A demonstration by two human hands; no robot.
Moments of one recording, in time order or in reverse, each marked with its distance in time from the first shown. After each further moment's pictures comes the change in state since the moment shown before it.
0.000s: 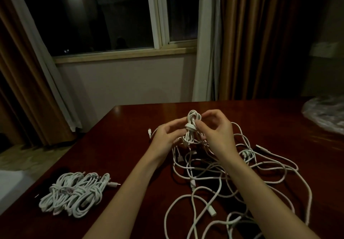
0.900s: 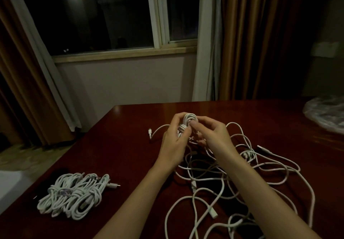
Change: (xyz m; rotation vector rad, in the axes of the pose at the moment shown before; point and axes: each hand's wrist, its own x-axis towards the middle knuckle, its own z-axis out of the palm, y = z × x) left_hand -0.010 -0.002 0.021 0.332 0.132 0.273; right_hand -0.006 -0.013 0.006 0.121 -0.197 0.208
